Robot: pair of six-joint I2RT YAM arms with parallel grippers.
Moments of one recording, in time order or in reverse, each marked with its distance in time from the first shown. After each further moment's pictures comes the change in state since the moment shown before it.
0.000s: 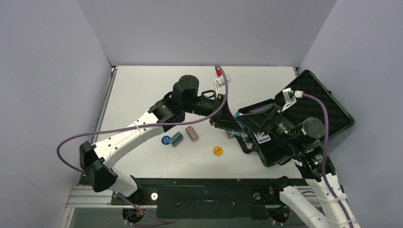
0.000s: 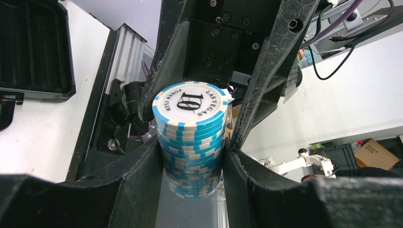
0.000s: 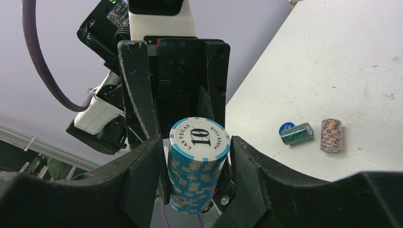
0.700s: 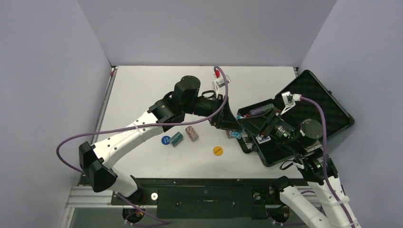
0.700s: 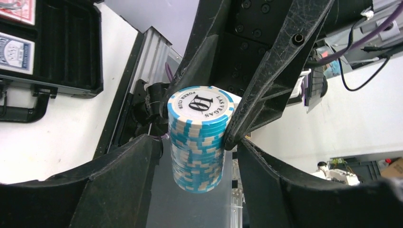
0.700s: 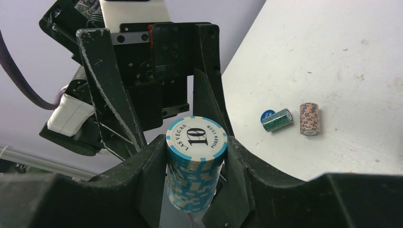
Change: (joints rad) left arm -0.006 0.003 0.015 -0.095 -0.079 0.083; right arm 0.026 -0.025 0.010 -0.128 0.077 -0.057
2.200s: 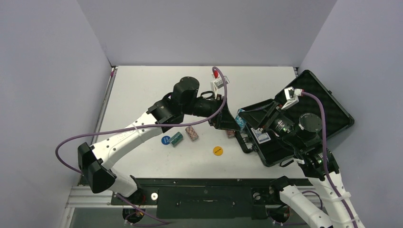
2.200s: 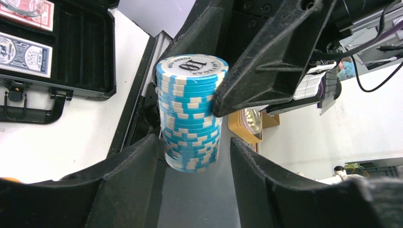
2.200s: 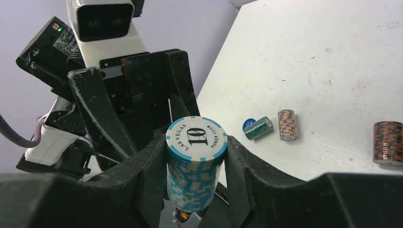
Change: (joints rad) left arm 0.006 -0.024 -0.024 -0.006 -0.046 0.048; right arm 0.000 0.061 0.077 -0.085 0.122 -0.034
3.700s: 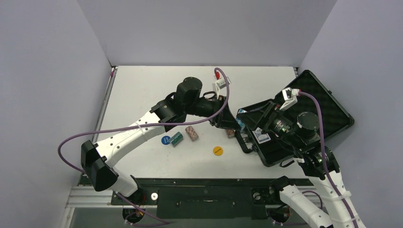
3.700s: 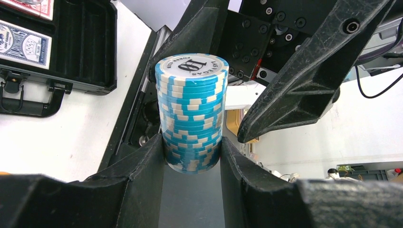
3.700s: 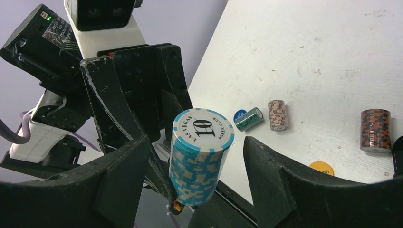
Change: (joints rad) left arm 0.003 0.034 0.000 -0.001 0.005 -0.027; right arm 0.000 0.016 0.017 -0.065 0.000 -0.039
